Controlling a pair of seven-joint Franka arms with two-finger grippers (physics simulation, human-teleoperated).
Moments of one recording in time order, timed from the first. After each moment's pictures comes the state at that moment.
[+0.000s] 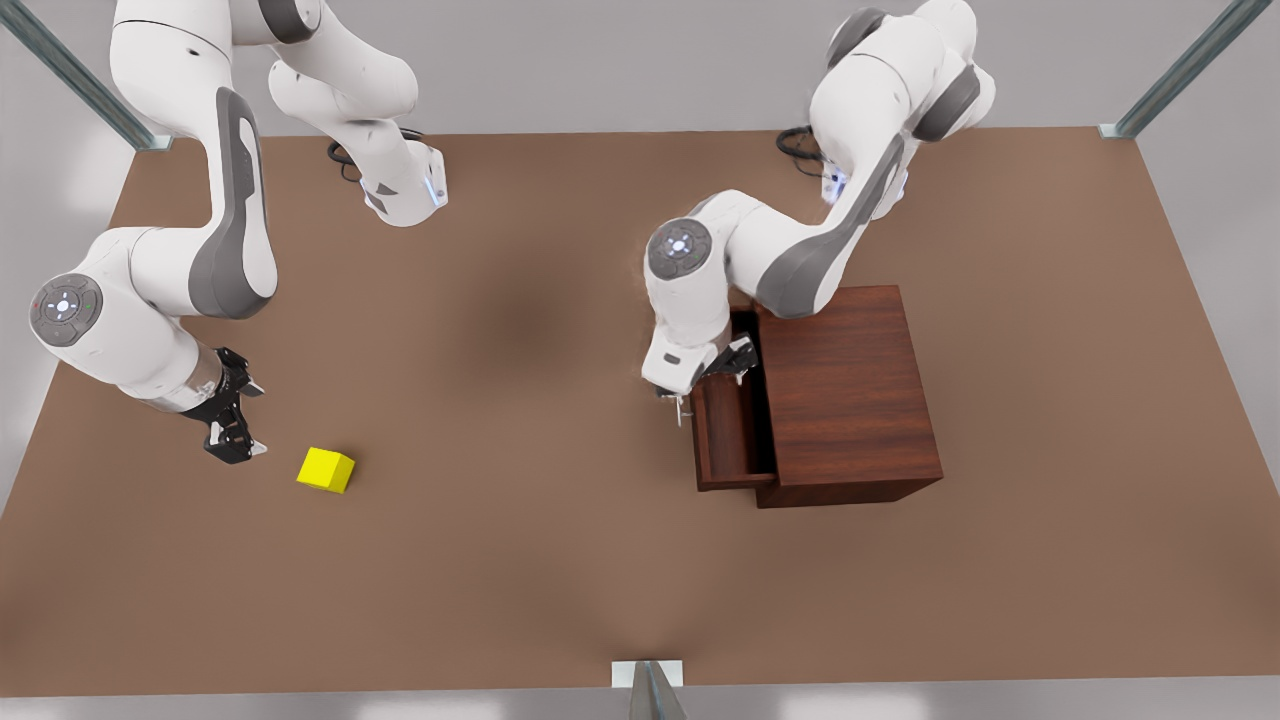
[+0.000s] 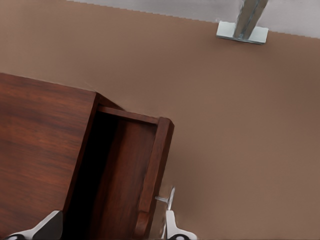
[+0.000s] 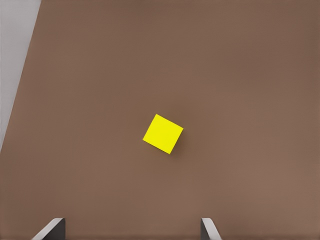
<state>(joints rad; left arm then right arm) -0.47 0.57 -0.20 -1.05 0.31 1.58 -1.00 0.01 0.22 -0.04 -1.64 0.02 1.89 1.27</state>
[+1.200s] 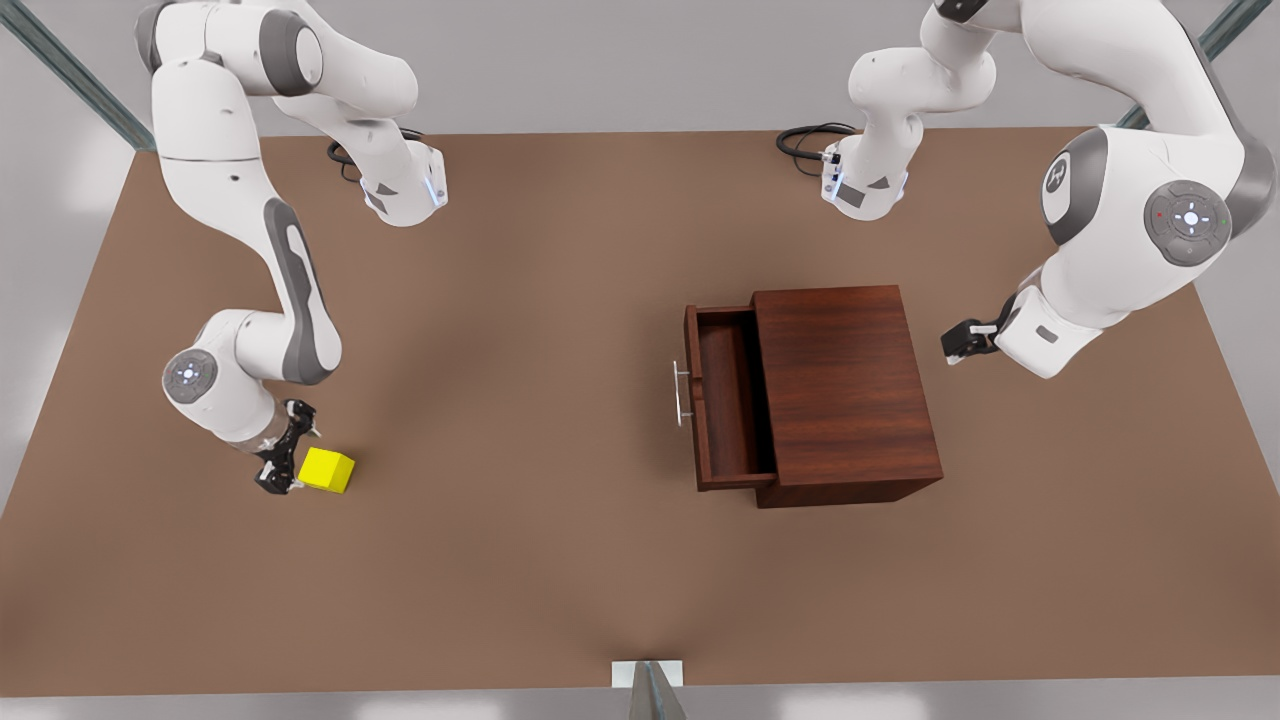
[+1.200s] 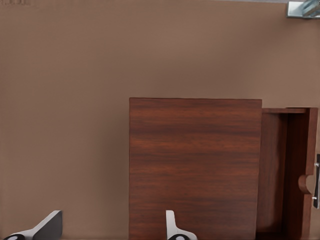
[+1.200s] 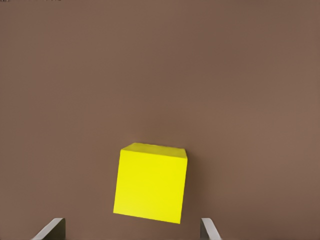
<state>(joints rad) 0.00 0.20 -0.15 -1.38 0.03 1.51 -0.19 0.02 0.42 -0.10 -1.96 0.05 2.47 1.57</state>
